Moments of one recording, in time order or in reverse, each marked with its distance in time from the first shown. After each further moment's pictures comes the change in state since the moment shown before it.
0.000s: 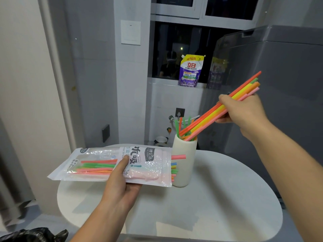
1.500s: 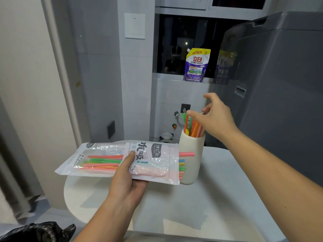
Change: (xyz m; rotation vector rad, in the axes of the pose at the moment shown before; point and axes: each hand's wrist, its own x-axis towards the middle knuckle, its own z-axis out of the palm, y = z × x) left_hand 0.001 0.000 0.003 0.000 -0.015 -0.007; right_hand 0.004 0.050 0.073 -0.446 -0.130 -0.312
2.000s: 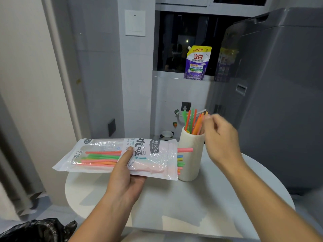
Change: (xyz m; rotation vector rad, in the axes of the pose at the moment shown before) left_hand -0.002 0.006 0.001 0.003 0.020 0.003; right_hand -0.078 -0.006 -0.001 0.225 0.154 -0.015
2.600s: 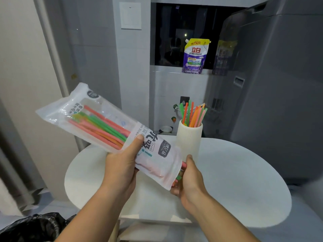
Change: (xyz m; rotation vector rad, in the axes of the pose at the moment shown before) left_hand -0.015 -0.001 0.008 0.419 -0.109 0.346; right_hand -0.101 0.012 0.058 0.768 -0.237 1.058
